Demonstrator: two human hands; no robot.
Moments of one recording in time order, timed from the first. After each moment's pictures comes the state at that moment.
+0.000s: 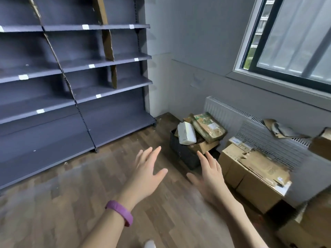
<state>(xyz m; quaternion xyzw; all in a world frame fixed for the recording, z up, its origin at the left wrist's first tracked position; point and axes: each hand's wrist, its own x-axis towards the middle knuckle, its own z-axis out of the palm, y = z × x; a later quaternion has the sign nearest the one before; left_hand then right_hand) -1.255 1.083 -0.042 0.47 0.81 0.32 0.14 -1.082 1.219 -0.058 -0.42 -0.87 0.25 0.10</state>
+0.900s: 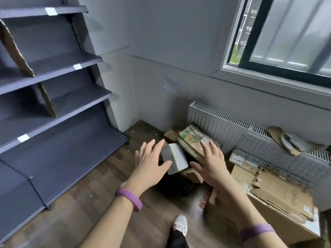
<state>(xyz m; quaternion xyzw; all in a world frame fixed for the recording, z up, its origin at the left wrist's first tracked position) -1.547 1.531 -0.065 0.58 0.76 0.21 0.19 -1.348 1.625 -0.098 -0.55 -0.81 0.19 0.11</state>
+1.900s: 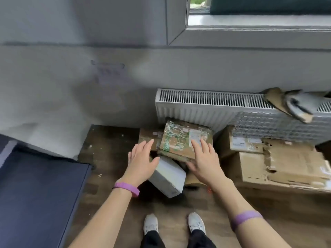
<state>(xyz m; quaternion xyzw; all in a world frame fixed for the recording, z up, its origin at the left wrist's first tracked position) -1.680 1.986 -0.214 0.70 0.66 0.05 0.29 -1.458 1.951 -0.218 -0.72 -0.65 0.24 -0.01</state>
